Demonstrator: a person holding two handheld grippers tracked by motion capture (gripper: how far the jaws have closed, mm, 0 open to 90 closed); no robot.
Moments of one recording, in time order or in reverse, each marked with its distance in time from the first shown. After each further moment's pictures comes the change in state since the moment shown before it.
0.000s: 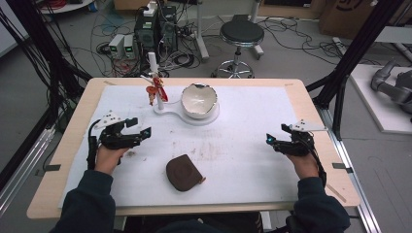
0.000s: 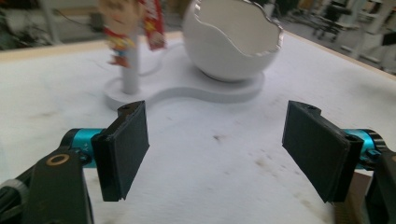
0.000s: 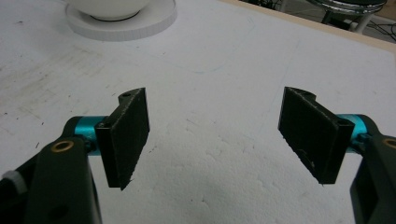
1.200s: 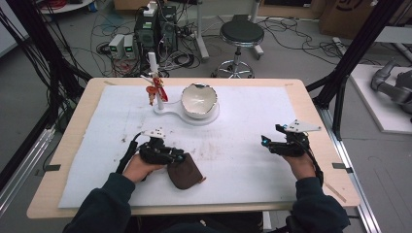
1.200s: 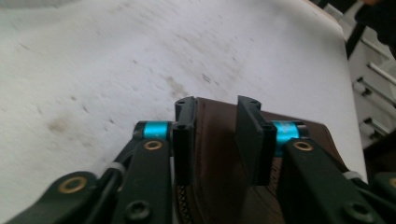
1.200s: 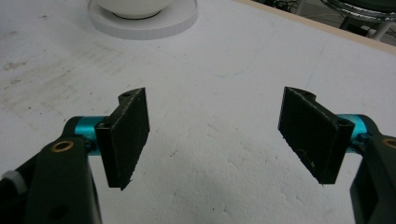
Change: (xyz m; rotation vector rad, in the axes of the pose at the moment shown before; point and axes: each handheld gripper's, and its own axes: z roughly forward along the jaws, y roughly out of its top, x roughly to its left) left arm -0.067 -0.022 0.069 0.328 -0.387 -0.013; right arm 0.012 0.004 0.006 0.003 0.049 -0.044
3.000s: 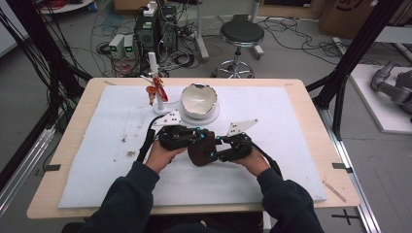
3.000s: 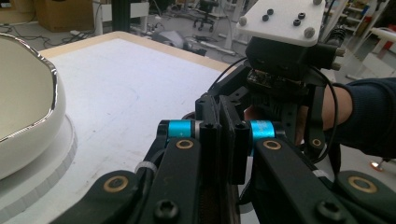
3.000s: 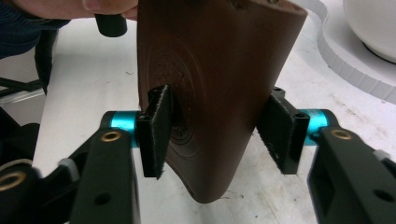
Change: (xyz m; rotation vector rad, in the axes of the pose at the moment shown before) left arm -0.039 0.066 0.022 -0.283 -0.062 0.206; right arm 0.108 0.044 0.089 0.047 0.629 -0.156
